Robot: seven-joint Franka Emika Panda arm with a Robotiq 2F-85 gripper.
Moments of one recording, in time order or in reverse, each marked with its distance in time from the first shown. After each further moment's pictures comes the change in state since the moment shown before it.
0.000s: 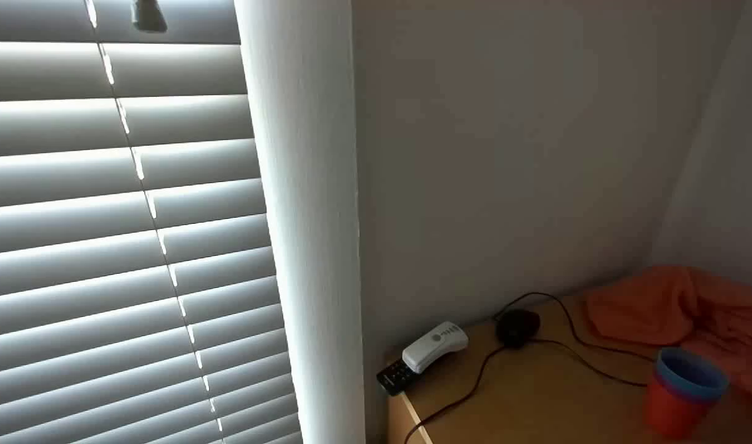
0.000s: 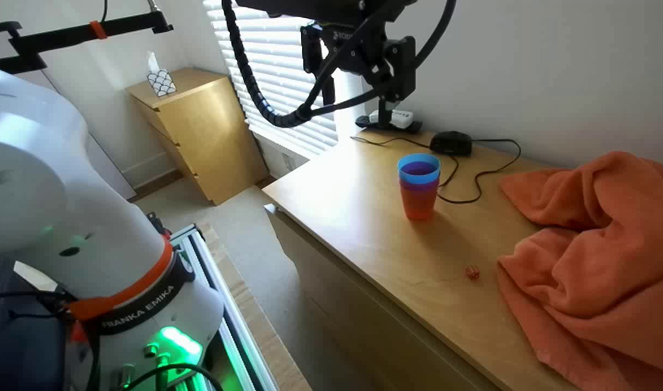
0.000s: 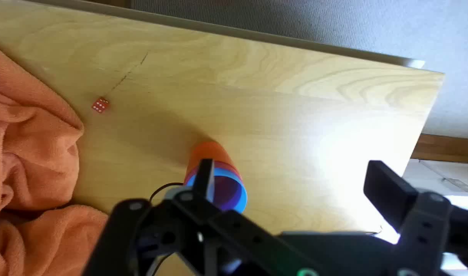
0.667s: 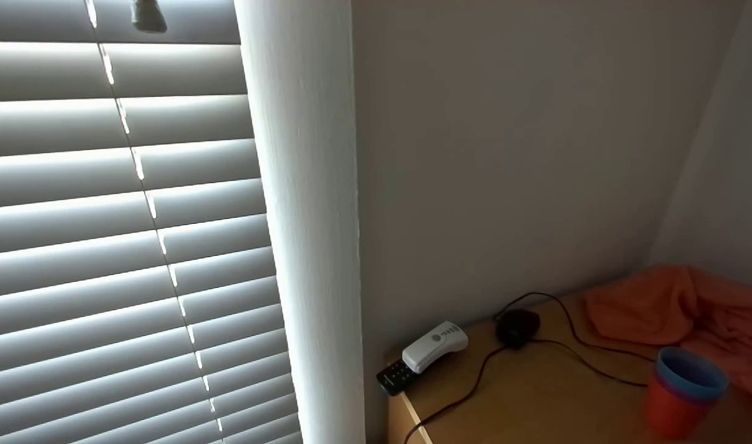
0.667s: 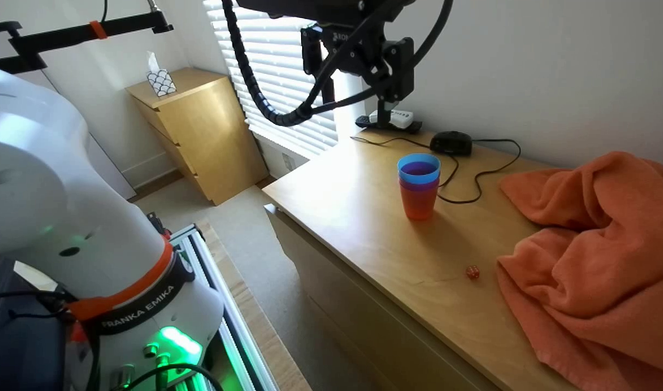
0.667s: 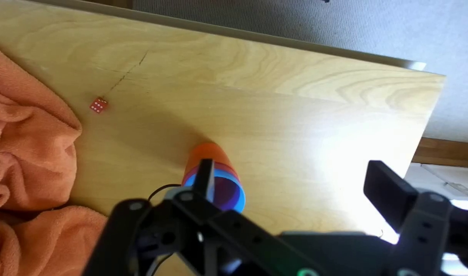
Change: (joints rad) arm 0.000 0.013 0.019 0.000 0.001 0.005 0.009
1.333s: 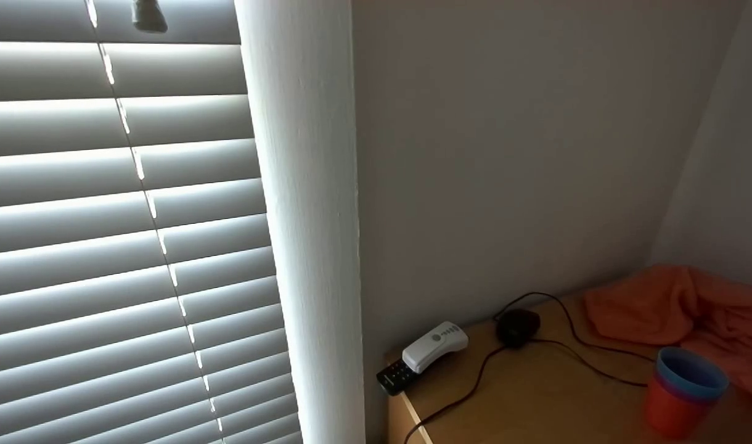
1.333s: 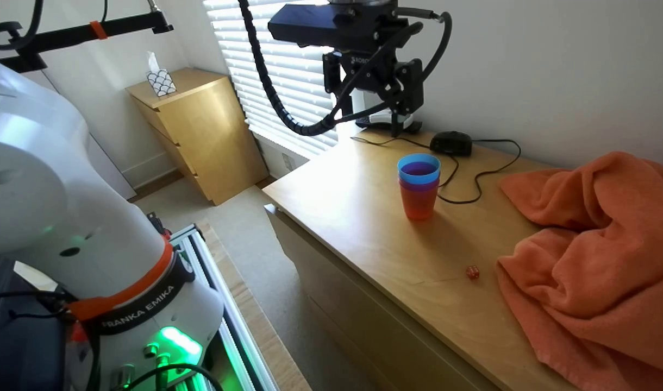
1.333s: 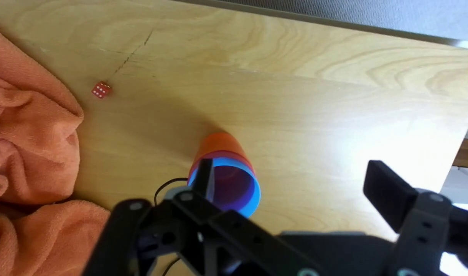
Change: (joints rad) arm 0.000 0.146 0.081 0.005 0.000 0.153 0.079
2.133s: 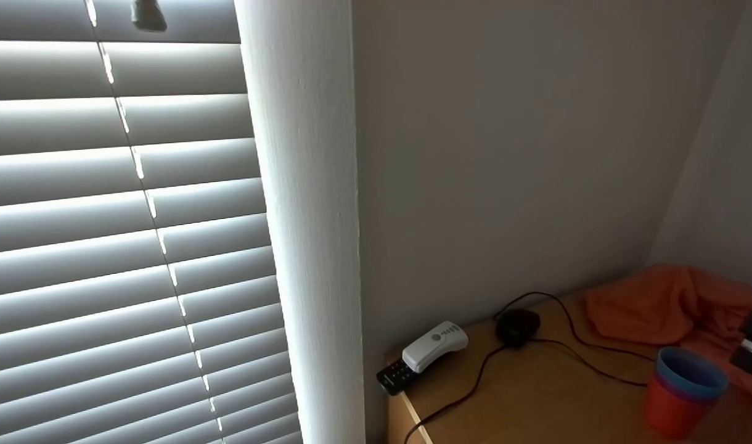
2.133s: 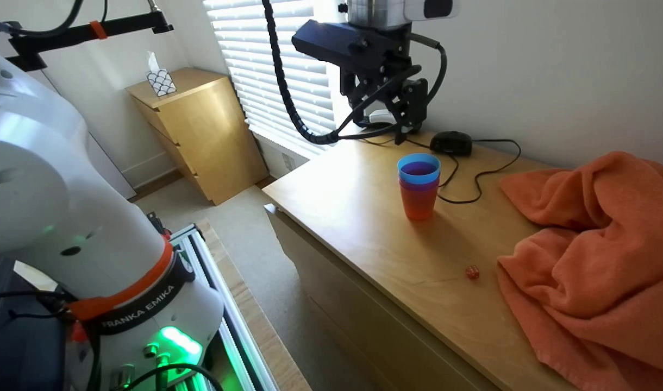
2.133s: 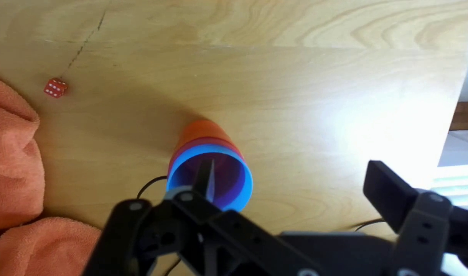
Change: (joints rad) arm 0.011 0.144 0.010 0.051 0.151 0.070 0.023
